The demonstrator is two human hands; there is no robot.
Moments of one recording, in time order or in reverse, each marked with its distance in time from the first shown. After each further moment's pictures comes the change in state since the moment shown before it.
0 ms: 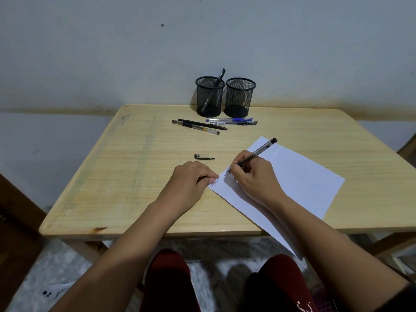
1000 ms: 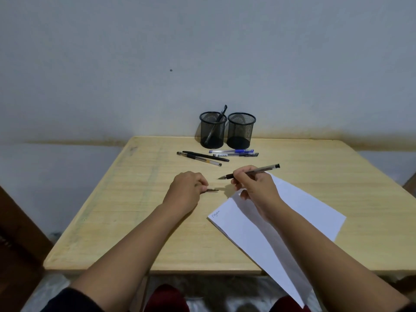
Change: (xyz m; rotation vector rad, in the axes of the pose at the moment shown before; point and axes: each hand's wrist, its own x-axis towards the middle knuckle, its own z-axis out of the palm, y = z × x) left_hand 0.054 0.000 -0.017 0.109 0.046 -0.273; right_hand 0.035 -0.024 -0.016 0.483 -0.008 0.295
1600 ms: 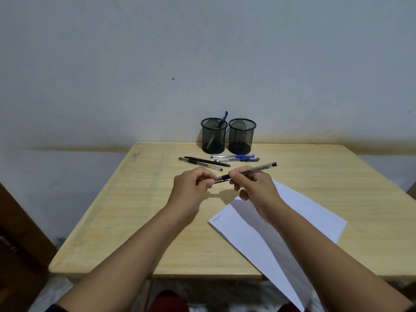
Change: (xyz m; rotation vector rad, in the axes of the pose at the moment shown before) left_hand -0.020 0.028 -0.017 -0.548 0.091 -0.044; right_hand 0.002 -0.008 0.000 0.080 -0.074 -0.097
